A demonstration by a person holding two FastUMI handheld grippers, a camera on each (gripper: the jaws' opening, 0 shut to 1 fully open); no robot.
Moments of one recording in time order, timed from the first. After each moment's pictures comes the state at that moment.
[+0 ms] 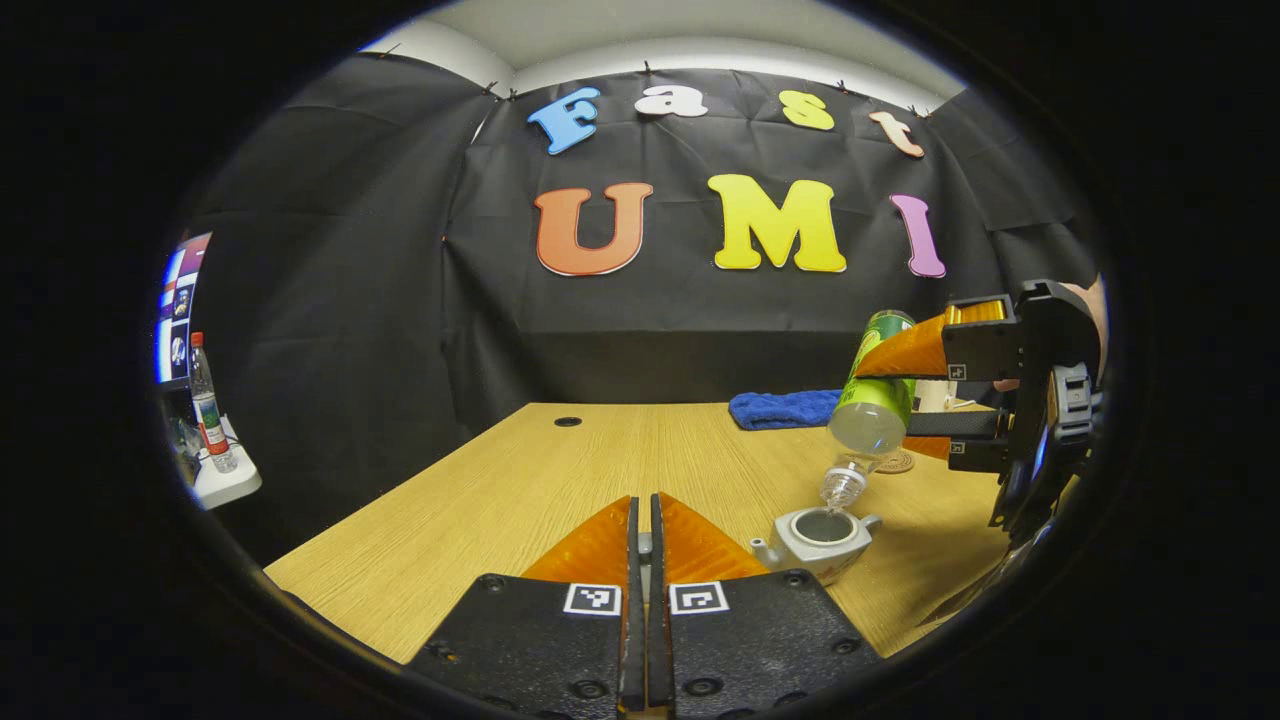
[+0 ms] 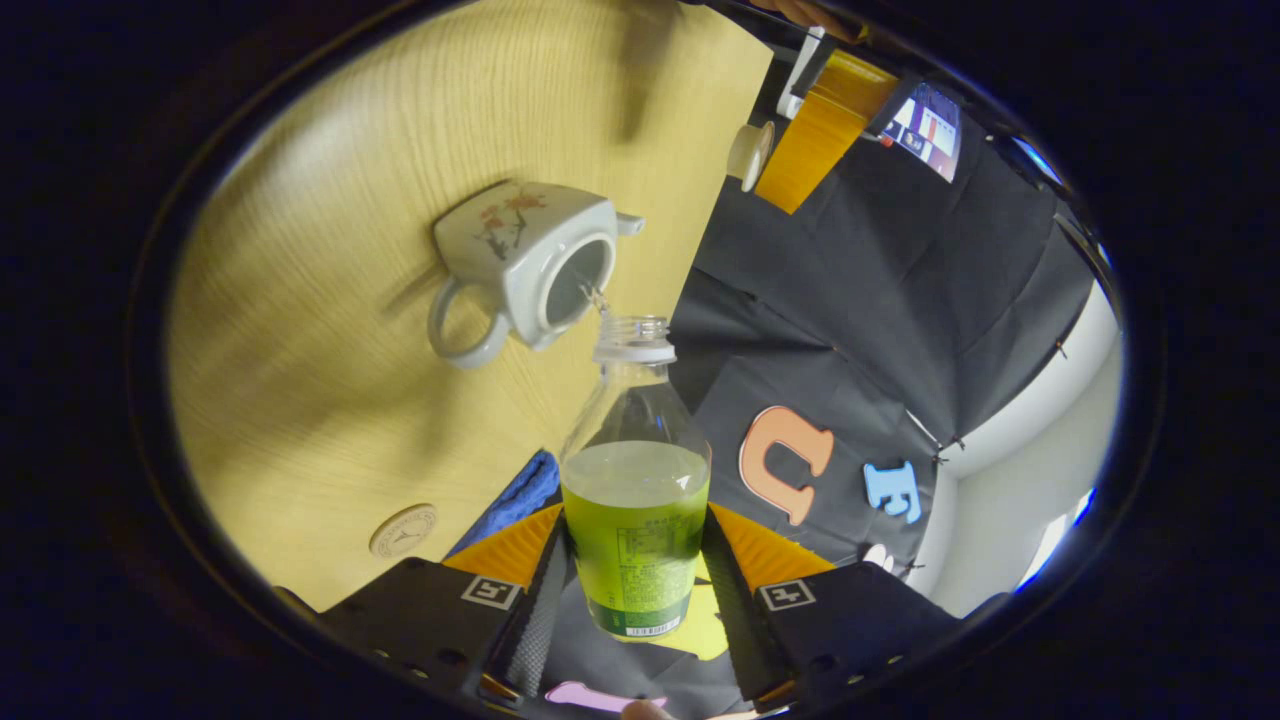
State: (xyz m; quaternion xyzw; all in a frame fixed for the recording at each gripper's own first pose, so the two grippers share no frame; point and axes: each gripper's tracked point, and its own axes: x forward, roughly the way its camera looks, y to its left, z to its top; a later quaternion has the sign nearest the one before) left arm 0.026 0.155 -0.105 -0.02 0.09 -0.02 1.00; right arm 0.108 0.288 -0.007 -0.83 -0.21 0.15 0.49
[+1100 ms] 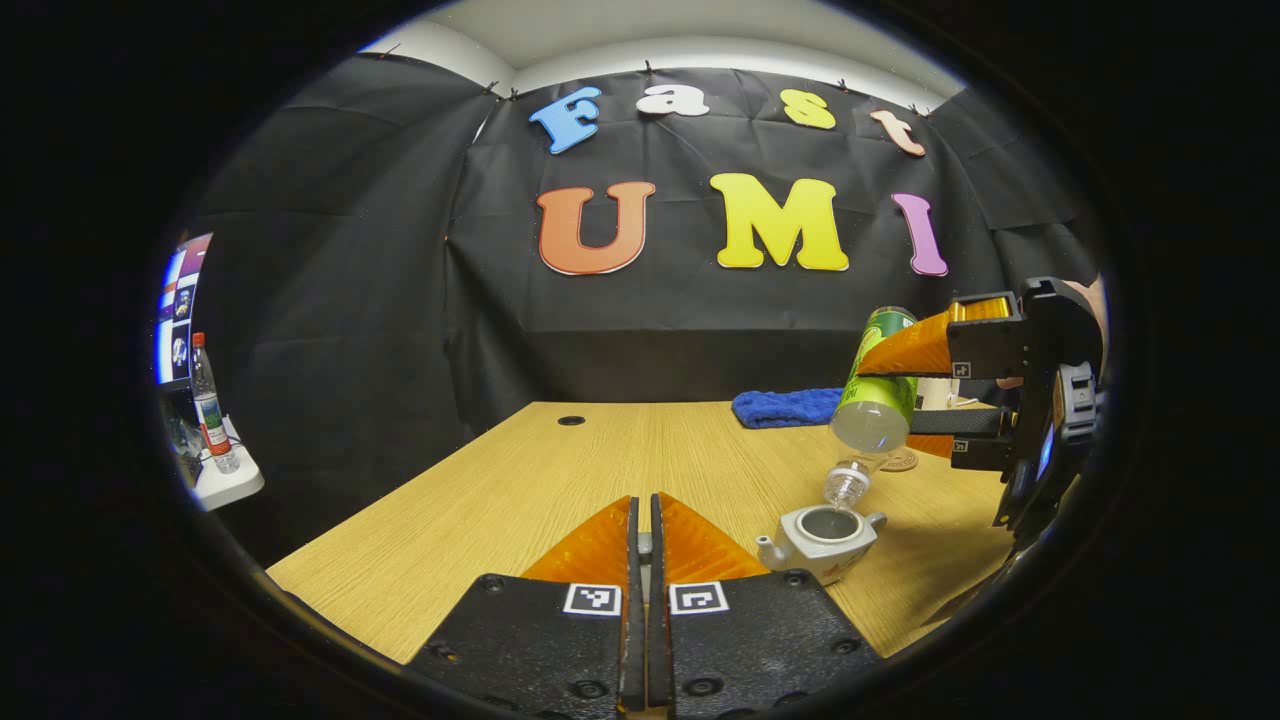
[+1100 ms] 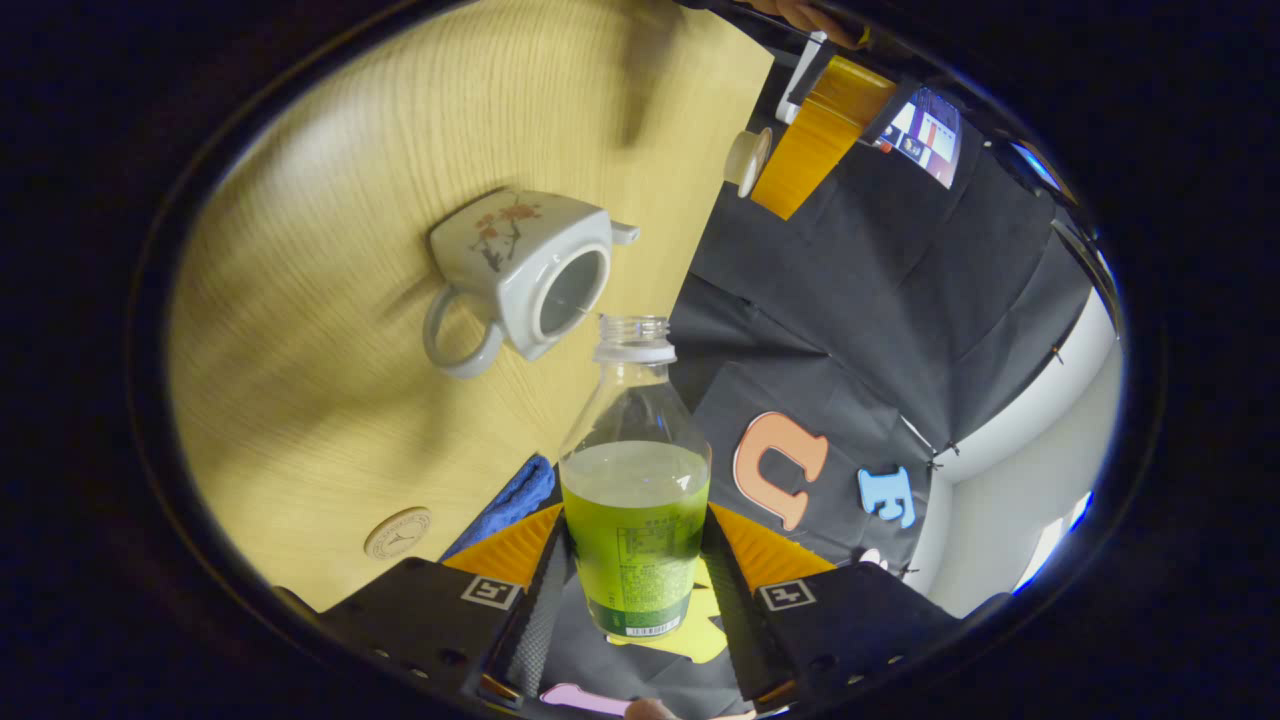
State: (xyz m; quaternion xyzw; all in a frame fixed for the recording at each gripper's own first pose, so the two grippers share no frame) left arm 0.025 0.159 -0.107 -0.02 0.09 -0.02 1.00; right arm 0.106 0.294 -0.006 -0.83 -0.22 0.15 0.49
